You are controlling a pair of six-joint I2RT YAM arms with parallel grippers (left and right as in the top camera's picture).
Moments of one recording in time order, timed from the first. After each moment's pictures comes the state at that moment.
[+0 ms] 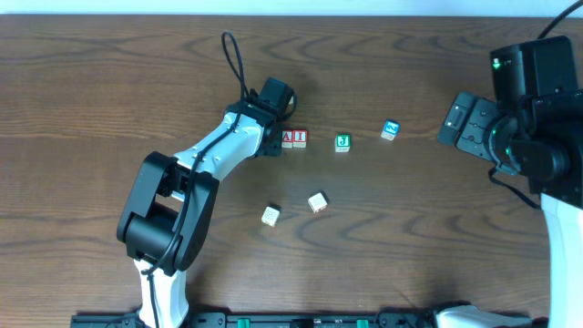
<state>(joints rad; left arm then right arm) -0.46 2.03 1.37 -0.64 -0.20 -0.38 0.21 1.45 2.04 -1.69 0.31 0.58</state>
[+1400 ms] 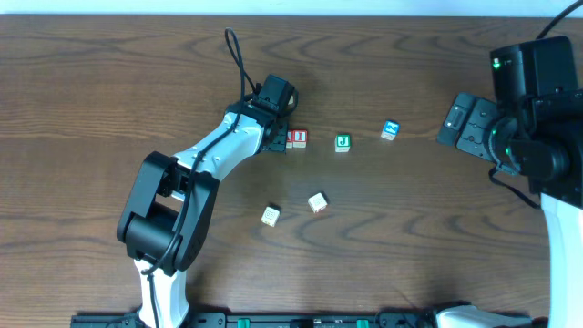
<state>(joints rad) -0.46 2.03 1.37 -0.57 -0.15 -0.32 0.21 1.45 2.04 -1.69 0.31 0.57</state>
